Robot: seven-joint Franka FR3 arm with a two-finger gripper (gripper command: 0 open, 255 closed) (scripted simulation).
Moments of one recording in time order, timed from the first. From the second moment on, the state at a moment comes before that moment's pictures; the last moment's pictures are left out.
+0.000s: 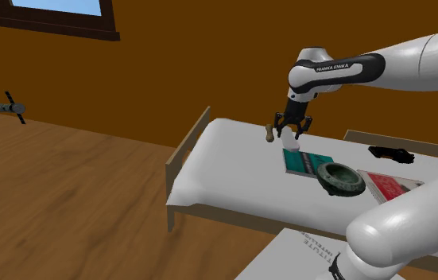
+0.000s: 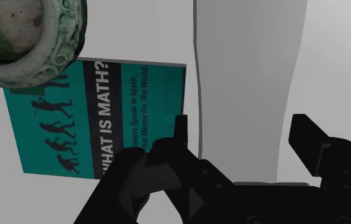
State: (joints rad) arm -0.31 -0.35 -0.11 -2.25 -0.06 1.90 0.46
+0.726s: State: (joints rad) arm -0.42 -0.65 -0.24 -2.46 -0.17 1.83 0.28
